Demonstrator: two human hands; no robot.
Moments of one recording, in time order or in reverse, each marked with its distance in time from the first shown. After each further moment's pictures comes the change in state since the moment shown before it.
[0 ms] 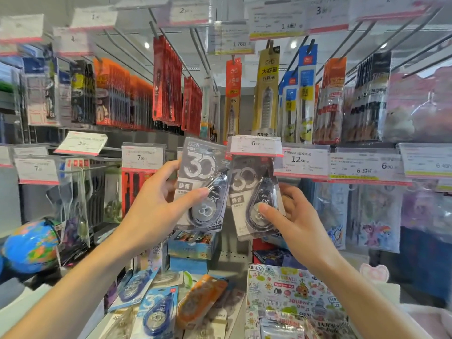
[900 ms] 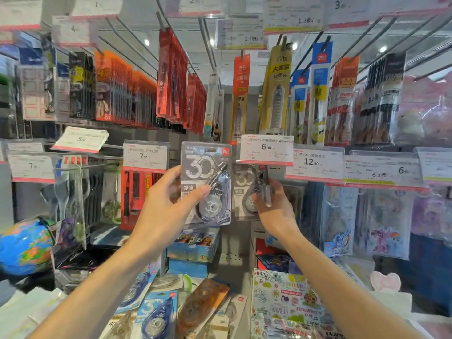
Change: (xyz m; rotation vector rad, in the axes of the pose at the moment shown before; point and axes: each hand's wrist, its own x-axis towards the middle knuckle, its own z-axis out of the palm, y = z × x) left_hand 0.009 -0.029 0.013 -0.086 0.146 -0.047; right_hand 0.093 0.057 0.037 -0.396 0.184 0.240
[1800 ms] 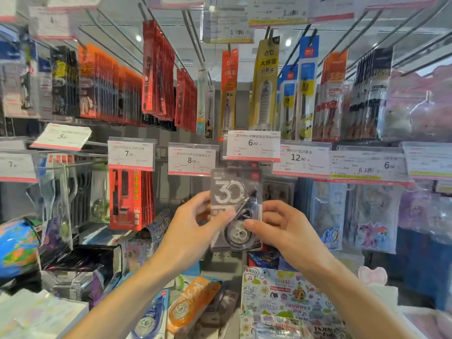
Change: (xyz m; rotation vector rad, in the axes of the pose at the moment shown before) left_hand -0.020 -0.014 0.053 -0.044 -0.189 -0.049; right_hand -0.085 -0.005 -0.059 0.407 -0.315 -0.093
